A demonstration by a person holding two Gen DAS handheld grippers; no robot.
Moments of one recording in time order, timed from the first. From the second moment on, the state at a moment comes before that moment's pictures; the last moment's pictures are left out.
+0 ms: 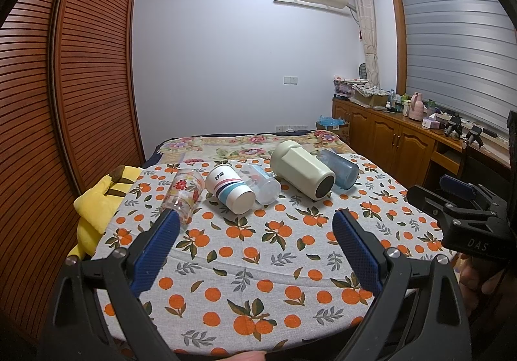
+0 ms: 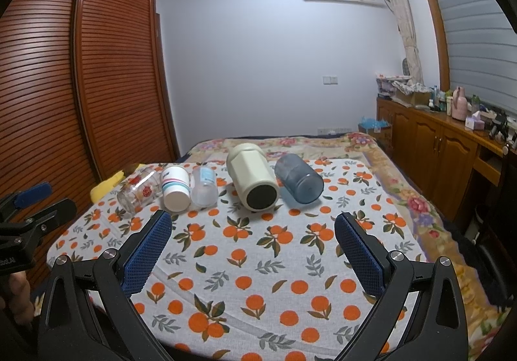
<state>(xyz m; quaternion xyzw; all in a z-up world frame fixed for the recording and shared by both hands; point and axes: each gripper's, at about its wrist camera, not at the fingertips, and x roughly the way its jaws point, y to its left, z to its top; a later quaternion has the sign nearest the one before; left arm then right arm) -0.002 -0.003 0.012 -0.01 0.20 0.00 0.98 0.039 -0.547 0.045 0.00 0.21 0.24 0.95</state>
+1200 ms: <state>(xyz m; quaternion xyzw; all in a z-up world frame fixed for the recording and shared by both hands) 0.048 -0.003 -0.020 0.01 0.27 -0.02 0.96 0.083 -0.539 0.026 -0.01 0.25 0.24 0.94</state>
